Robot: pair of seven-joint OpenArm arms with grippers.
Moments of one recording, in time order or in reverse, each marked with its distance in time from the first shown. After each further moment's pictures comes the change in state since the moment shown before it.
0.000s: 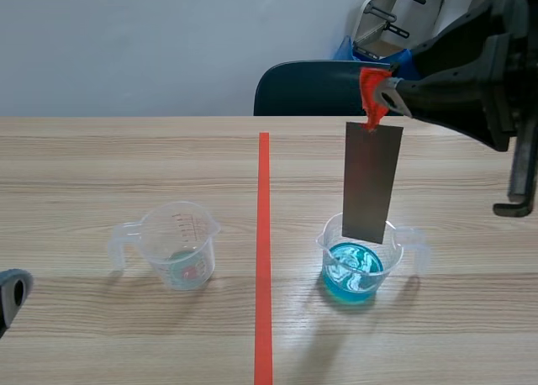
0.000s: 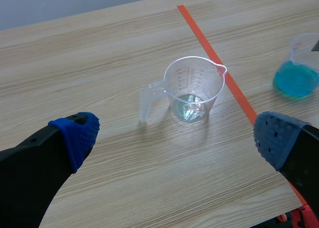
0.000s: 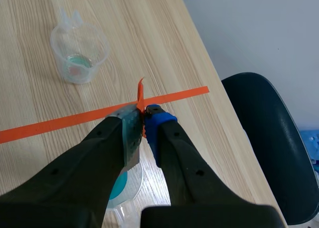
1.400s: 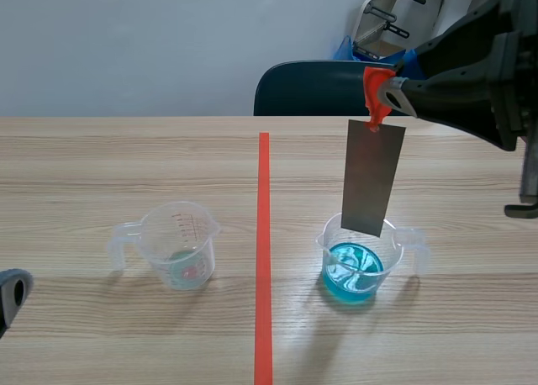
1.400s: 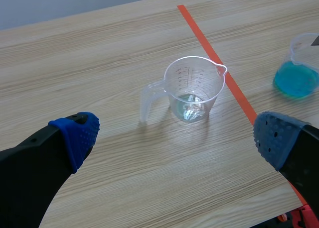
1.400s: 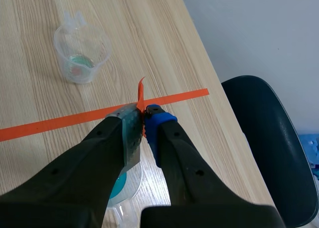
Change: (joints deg) left arm 0.0 0.0 0.0 0.0 0.0 0.0 0.0; right arm -1.1 0.0 1.7 0.0 0.0 1.5 0.6
